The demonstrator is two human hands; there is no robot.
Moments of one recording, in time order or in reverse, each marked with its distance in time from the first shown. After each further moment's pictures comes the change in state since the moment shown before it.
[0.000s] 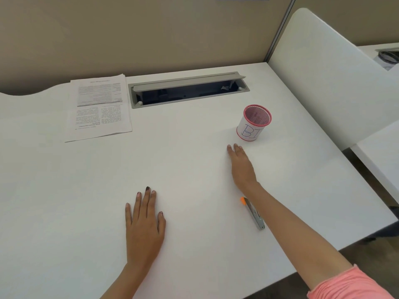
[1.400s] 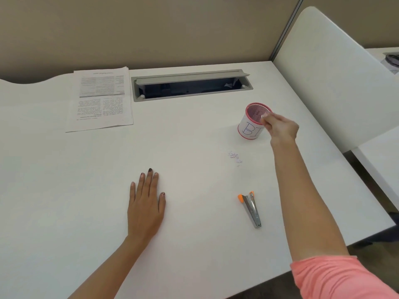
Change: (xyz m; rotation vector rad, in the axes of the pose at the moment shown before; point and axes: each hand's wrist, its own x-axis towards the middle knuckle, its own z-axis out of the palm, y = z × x) left_hand 0.033 0.003 0.006 0.016 -0.010 0.024; right_hand 0.057 0.039 -0.119 1.531 0.488 0.704
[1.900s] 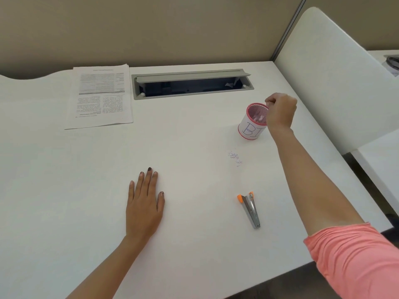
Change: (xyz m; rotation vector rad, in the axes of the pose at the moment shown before) left_hand -0.001 0.001 0.000 -0.034 0.004 -0.007; right_hand 0.032 -0.017 0.028 -1.029 0.064 -0.756
